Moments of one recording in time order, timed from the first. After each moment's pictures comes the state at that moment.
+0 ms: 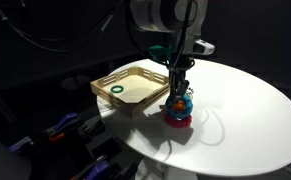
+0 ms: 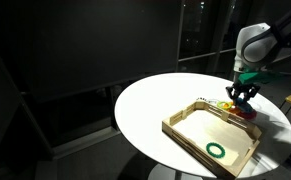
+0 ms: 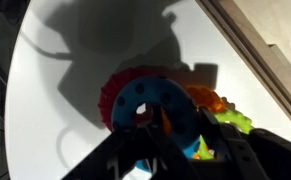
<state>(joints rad) 0.00 0.36 -0.16 -2.19 -0.06 2.40 0.53</state>
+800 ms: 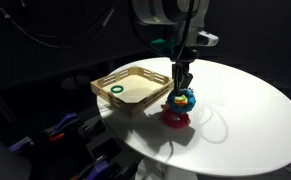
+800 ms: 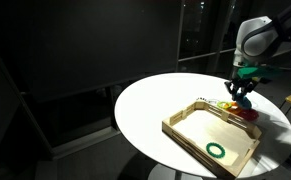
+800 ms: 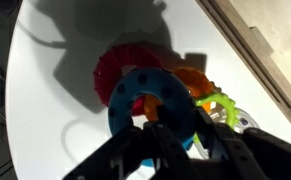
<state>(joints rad) 0.00 0.33 -0.16 -2.17 -0.06 2.40 0.53</state>
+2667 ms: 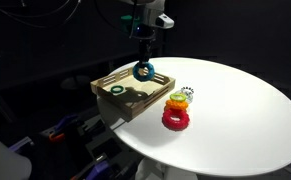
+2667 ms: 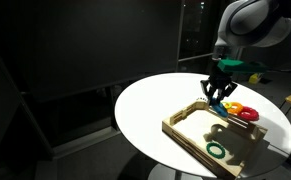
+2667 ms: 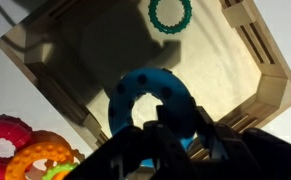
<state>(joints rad) 0.10 0.24 0.03 -2.18 0.21 2.31 0.53</state>
